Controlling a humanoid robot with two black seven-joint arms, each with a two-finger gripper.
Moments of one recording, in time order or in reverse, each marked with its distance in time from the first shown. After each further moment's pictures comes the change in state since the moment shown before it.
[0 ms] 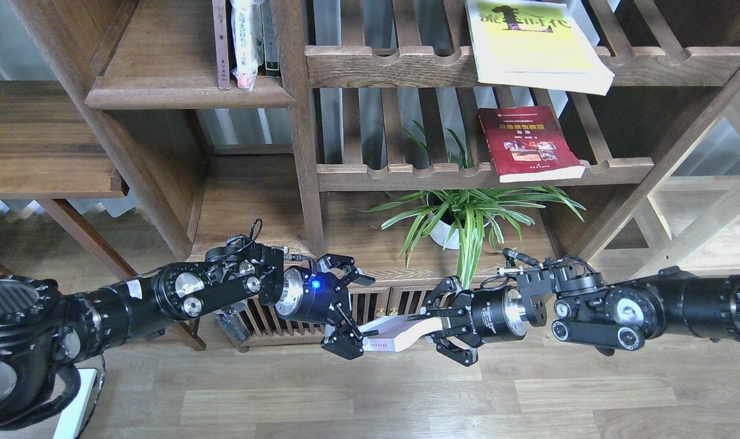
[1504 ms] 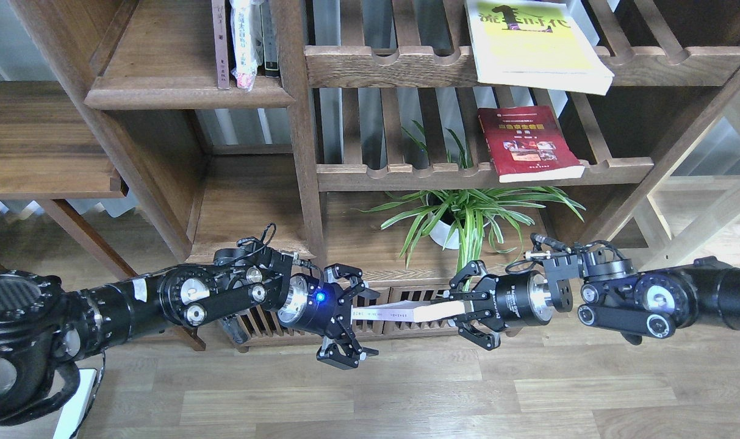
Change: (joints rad) left arm 0.005 0.000 0.044 -0.029 0.114 0.000 0.000; right arm 0.042 -0.100 0.029 0.044 -0.002 0.051 0.000
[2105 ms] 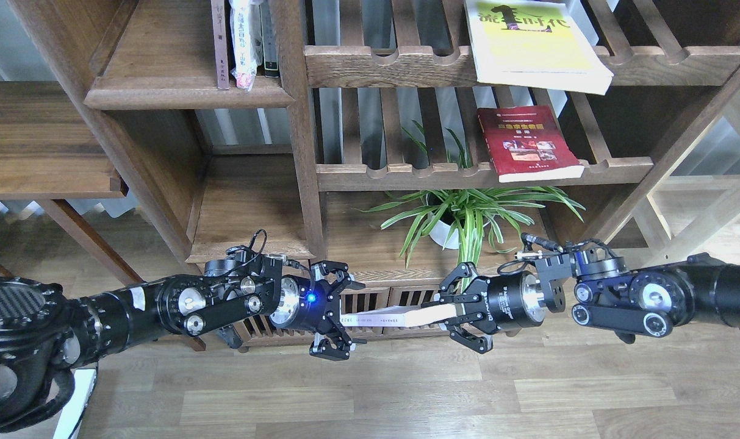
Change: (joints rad) left arm 0.024 0.000 0.033 0.031 -0.004 0.152 -0.001; right arm 0.010 0.019 -0.002 0.022 0.000 0.008 0.000
